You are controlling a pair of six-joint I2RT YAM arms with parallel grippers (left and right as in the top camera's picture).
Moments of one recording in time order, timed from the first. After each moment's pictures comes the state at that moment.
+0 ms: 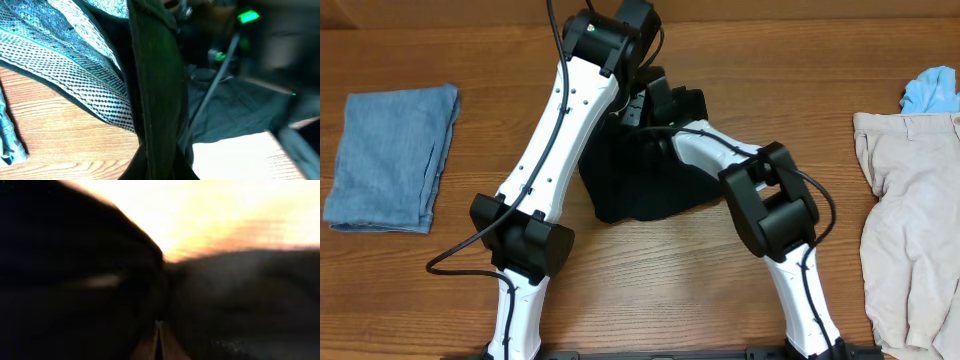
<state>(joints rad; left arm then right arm) -0.46 2.21 2.45 -1.69 -0.15 -0.28 0.53 2.40 1.66 0.10 -0.54 0.70</state>
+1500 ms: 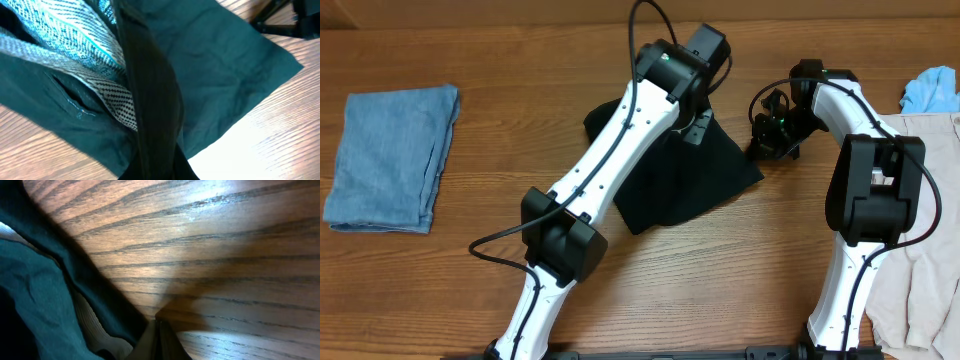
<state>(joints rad) -0.65 2.31 2.45 -1.49 -0.01 -0.26 -0.05 2.30 1.74 -1.10 -0.46 0.10</state>
